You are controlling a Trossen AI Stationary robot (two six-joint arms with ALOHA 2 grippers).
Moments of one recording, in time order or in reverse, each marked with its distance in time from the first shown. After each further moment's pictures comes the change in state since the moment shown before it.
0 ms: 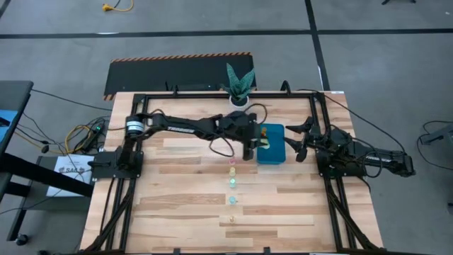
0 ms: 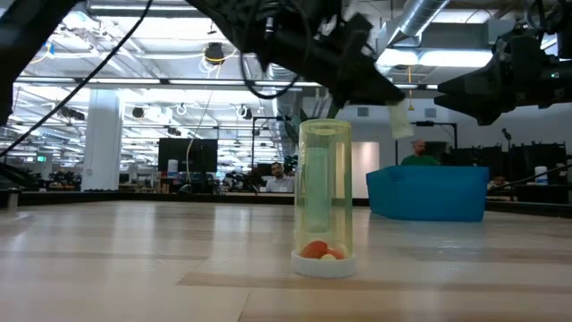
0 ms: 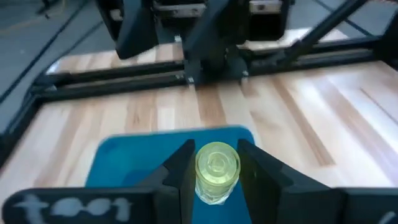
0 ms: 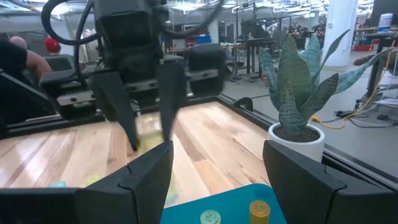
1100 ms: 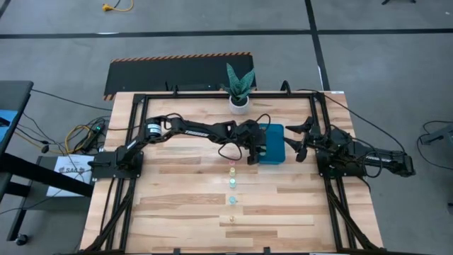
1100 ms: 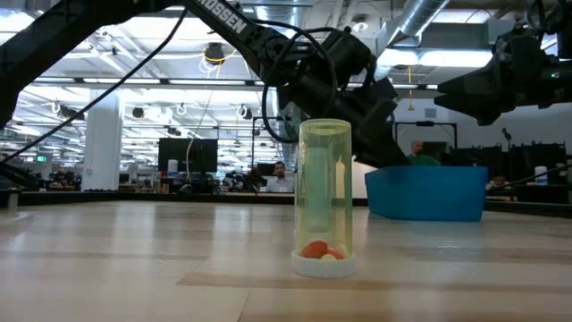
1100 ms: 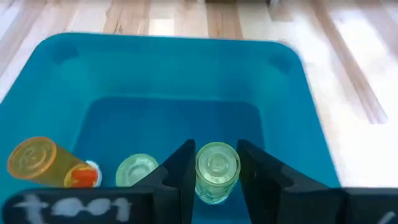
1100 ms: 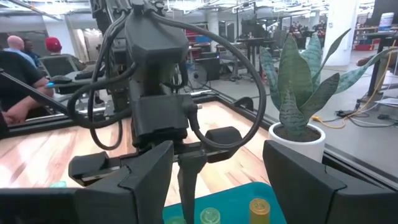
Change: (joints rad) left arm -0.001 0.224 0.146 -0.160 -0.052 -0.091; right arm 0.001 0.000 0.000 0.000 0.000 0.000
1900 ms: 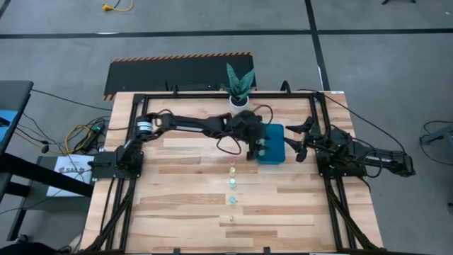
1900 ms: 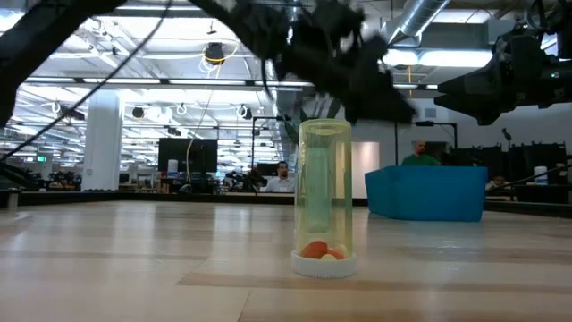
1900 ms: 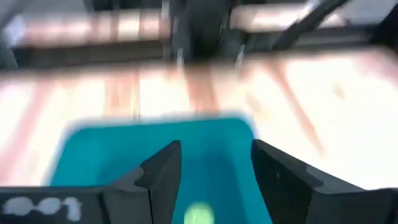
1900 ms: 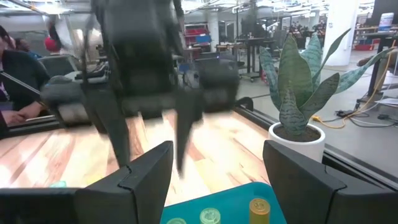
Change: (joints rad) left arm 0.014 -0.119 0.002 0.023 0.123 0.070; right arm 0.000 0.000 0.000 0.000 0.000 0.000
